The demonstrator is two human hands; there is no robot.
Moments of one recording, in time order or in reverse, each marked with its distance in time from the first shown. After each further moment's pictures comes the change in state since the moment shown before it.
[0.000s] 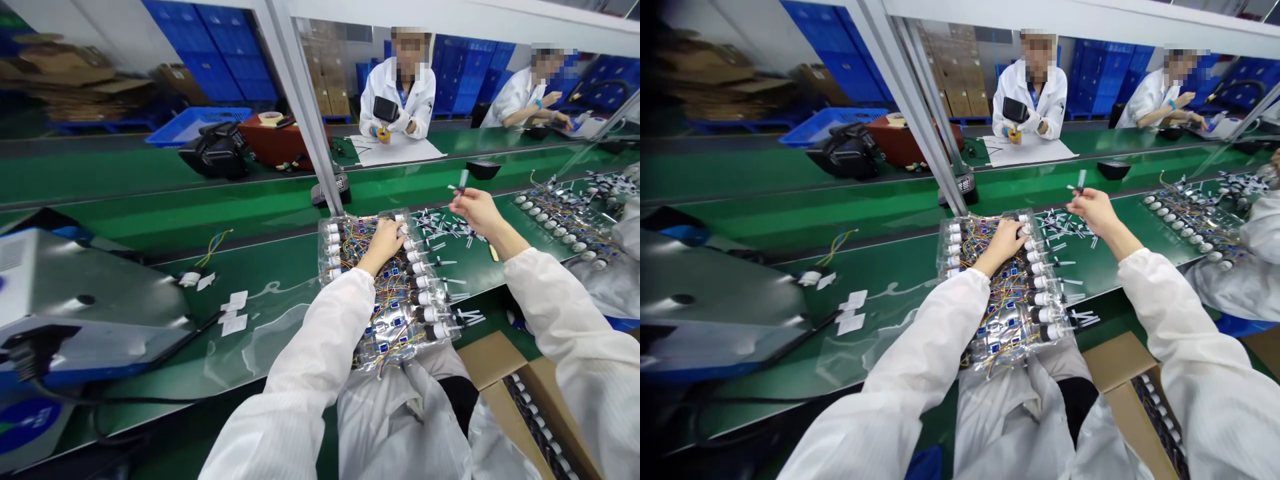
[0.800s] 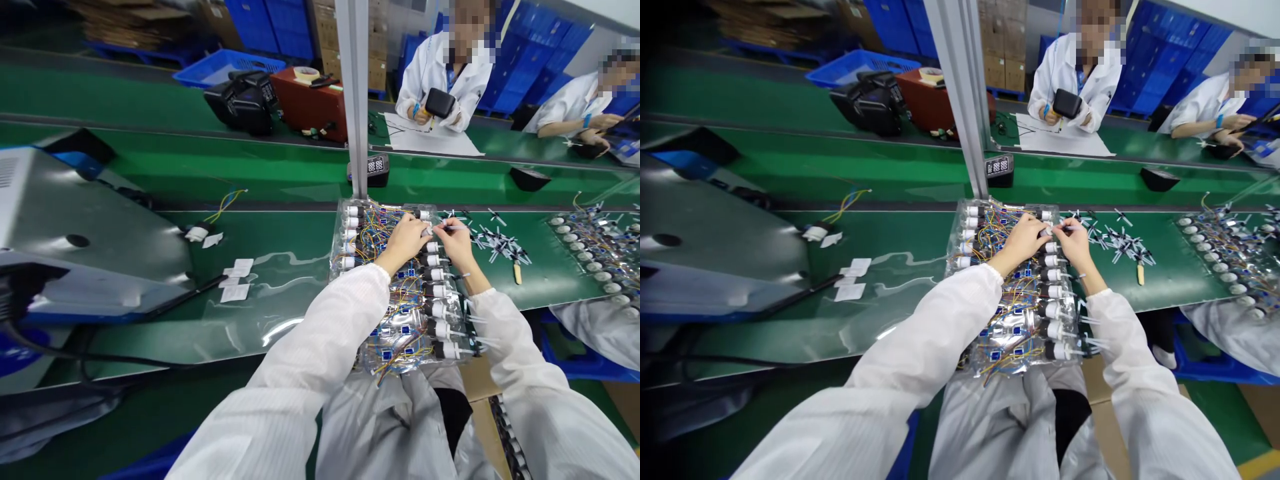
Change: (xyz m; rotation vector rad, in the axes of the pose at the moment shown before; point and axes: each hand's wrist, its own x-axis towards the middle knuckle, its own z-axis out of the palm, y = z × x) left_hand -0.007 0.006 -0.002 -0.007 0.084 0.036; right_hand -0.026 0.100 0.098 -0.234 -0.112 -0.182
